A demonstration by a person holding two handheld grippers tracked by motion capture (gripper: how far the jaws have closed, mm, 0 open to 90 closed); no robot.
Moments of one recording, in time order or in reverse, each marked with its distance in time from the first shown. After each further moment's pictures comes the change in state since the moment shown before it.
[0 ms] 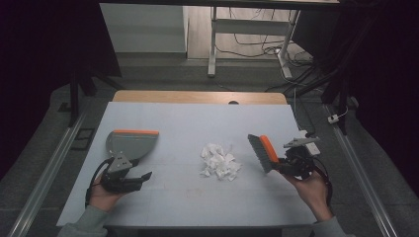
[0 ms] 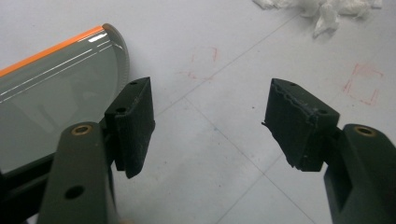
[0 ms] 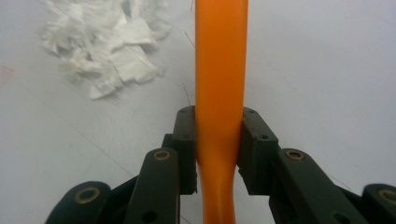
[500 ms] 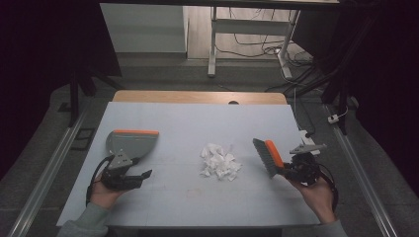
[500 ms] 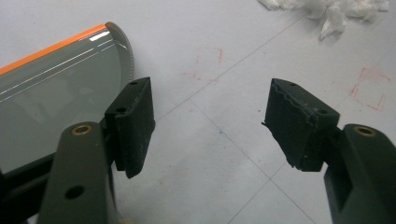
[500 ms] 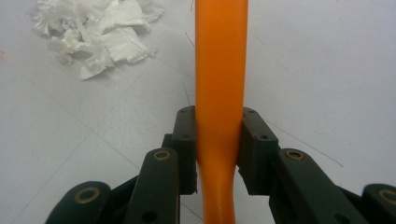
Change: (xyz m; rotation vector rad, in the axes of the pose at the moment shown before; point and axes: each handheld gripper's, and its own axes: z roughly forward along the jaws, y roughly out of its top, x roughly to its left) left arm 0.004 0.001 0.002 0.006 0.001 -0.013; right arm -0.007 -0.019 -0.003 -0.017 0.006 -0.009
